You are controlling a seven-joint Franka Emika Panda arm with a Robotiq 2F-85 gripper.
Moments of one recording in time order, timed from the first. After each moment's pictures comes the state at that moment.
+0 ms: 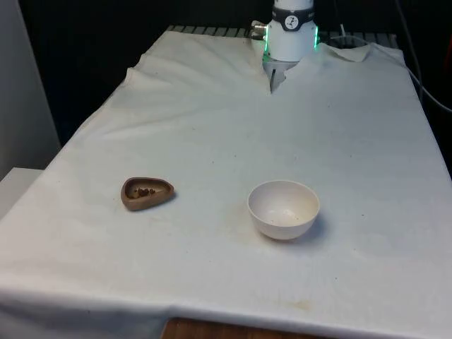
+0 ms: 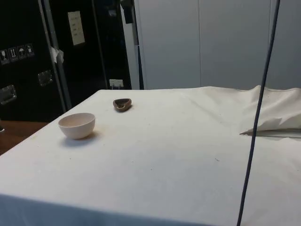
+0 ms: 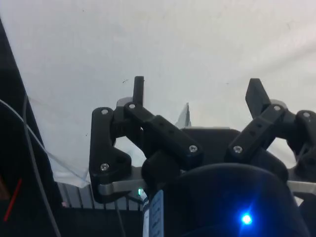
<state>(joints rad) 0.00 0.05 -0.02 -1.85 0.03 1.84 -0.05</state>
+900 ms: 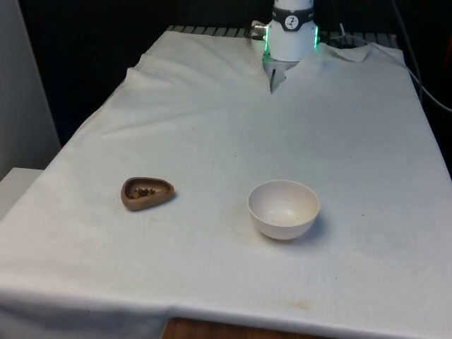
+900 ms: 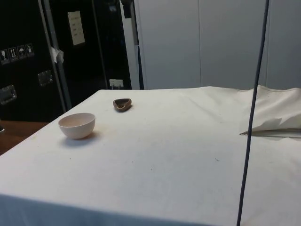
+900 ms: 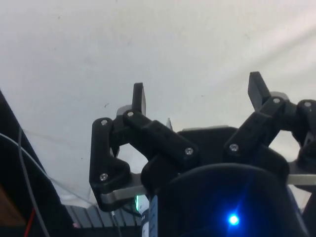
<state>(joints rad) 0.00 0.15 -0.16 -1.71 0.03 1.83 -0.18</state>
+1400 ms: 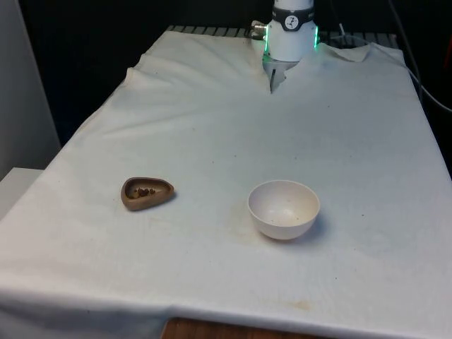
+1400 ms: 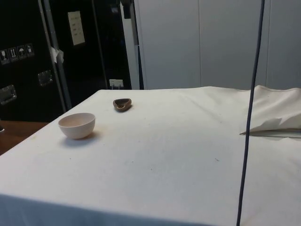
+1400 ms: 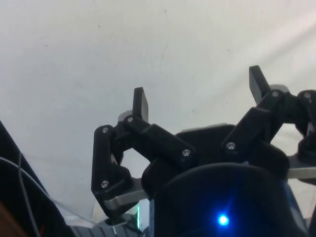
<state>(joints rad) -0.01 0.19 -0.21 -1.68 0.04 1.88 -0.28</state>
